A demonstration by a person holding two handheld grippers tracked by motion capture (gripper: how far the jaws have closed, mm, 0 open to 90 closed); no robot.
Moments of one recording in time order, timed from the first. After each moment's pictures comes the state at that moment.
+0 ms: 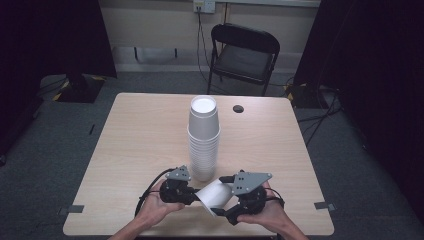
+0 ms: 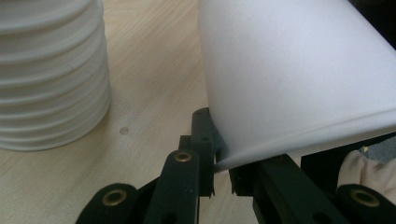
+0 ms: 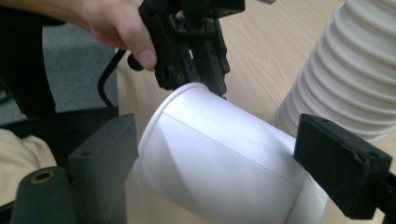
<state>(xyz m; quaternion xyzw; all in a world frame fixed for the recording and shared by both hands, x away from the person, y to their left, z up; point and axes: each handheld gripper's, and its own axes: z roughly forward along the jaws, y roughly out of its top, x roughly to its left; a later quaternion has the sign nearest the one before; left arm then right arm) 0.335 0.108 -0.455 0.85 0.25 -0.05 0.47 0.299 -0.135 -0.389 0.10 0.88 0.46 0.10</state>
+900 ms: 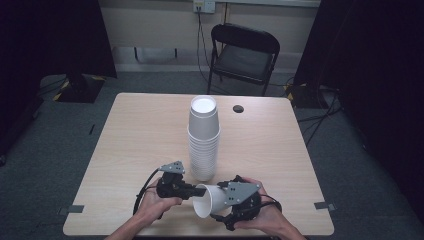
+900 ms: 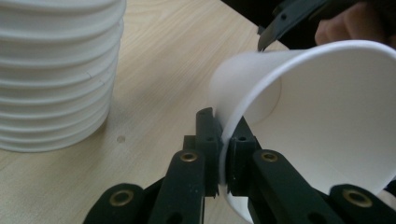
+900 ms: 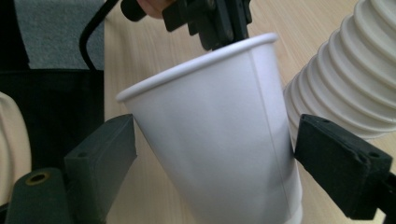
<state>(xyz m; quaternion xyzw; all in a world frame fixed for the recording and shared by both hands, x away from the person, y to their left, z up) 0.345 0.119 -0.452 0.81 0.29 -0.09 0.51 0.294 -0.126 -0.413 0.06 0.90 0.40 0.14</state>
